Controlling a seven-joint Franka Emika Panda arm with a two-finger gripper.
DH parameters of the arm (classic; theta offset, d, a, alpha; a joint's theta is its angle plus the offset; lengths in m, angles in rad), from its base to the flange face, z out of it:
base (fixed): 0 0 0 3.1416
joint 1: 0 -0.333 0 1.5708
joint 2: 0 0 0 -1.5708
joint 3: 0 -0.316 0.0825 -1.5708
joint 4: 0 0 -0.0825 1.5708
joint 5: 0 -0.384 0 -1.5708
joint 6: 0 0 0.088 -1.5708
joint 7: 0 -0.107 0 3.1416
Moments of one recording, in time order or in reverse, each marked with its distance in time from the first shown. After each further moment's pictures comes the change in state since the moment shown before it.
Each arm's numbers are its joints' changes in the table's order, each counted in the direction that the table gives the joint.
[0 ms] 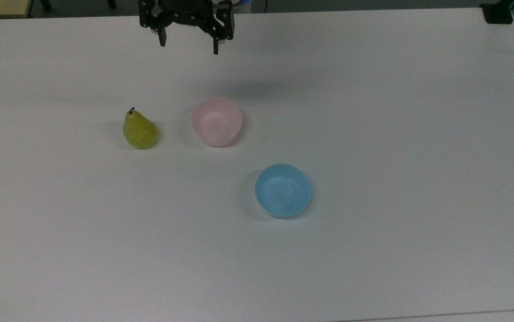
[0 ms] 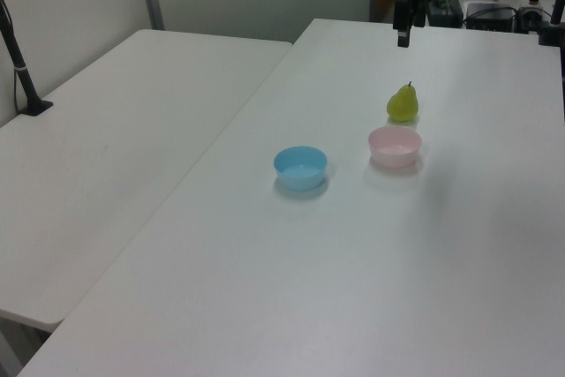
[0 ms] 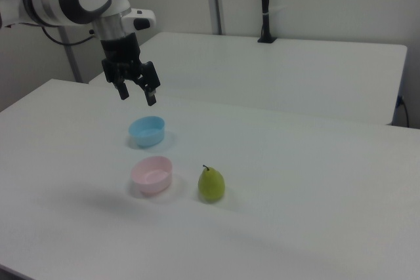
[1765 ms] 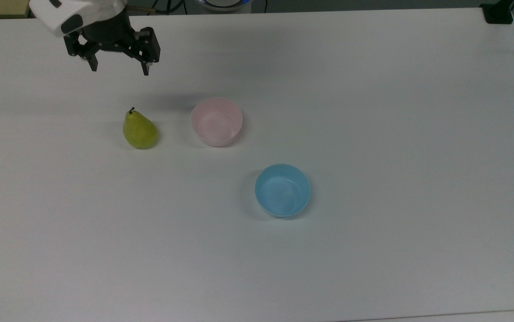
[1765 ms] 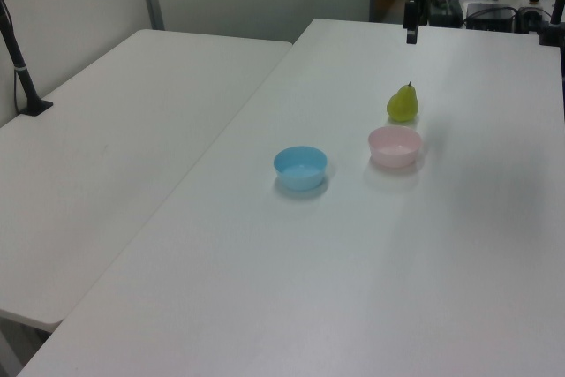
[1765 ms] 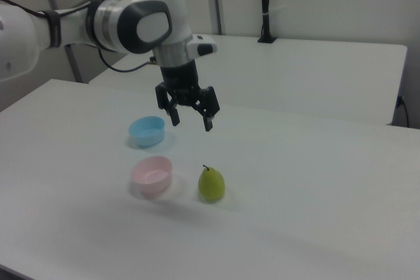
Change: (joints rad) arm 0.210 0.108 0.015 0.003 0.000 0.102 0.312
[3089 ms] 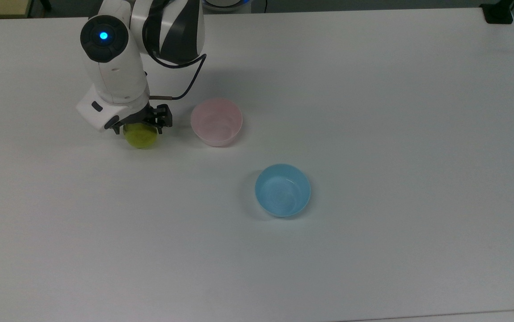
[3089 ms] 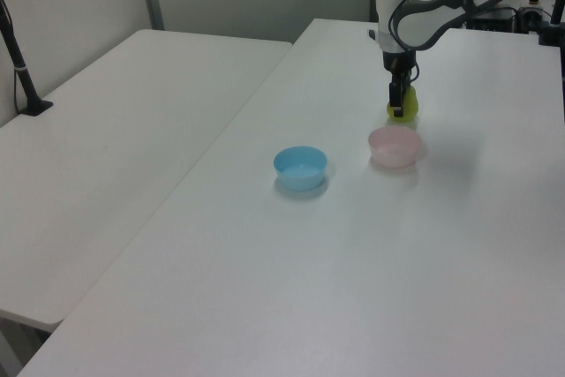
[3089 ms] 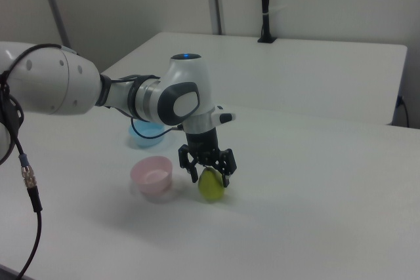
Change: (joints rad) arm 0.001 0.264 0.000 -0.104 0.025 0.293 0.046
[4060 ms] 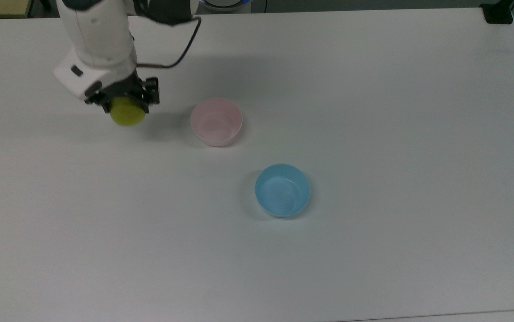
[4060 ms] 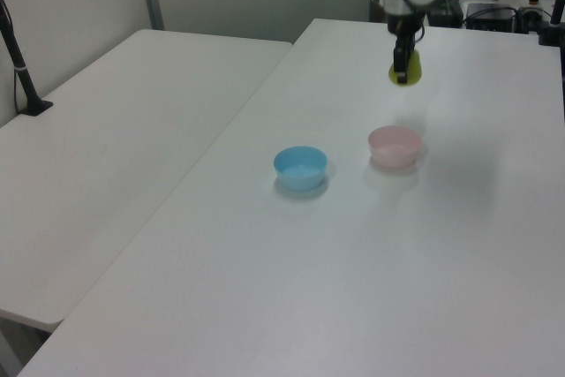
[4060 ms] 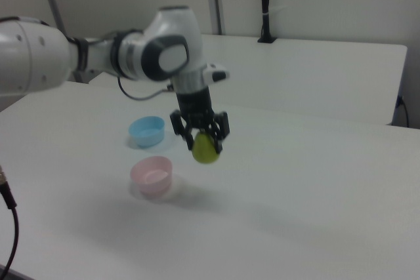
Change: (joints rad) arm 0.000 -0.131 0.001 0.088 0.008 -0.185 0.022
